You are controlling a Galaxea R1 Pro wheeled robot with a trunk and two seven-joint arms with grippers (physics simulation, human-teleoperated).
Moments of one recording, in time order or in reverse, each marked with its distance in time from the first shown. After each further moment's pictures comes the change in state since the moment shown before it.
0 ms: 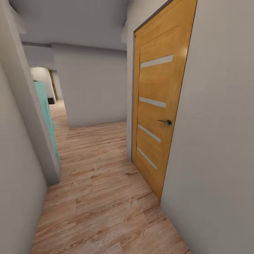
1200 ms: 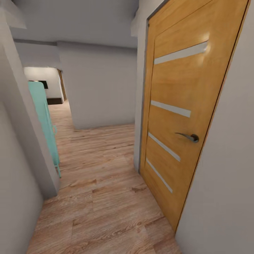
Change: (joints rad) left arm 0.000 0.003 0.003 0.002 0.005 0.000 -0.003; right arm 0.019 0.012 0.002 0.000 -0.003 0.019 -0.049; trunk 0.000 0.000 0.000
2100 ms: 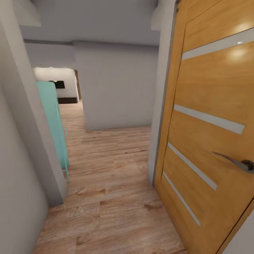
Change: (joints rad) left arm 0.000 -0.002 0.000 0.000 -0.001 0.000 0.000; right arm 0.000 -0.001 -0.002 0.000 -0.002 -0.006 -0.002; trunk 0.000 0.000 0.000
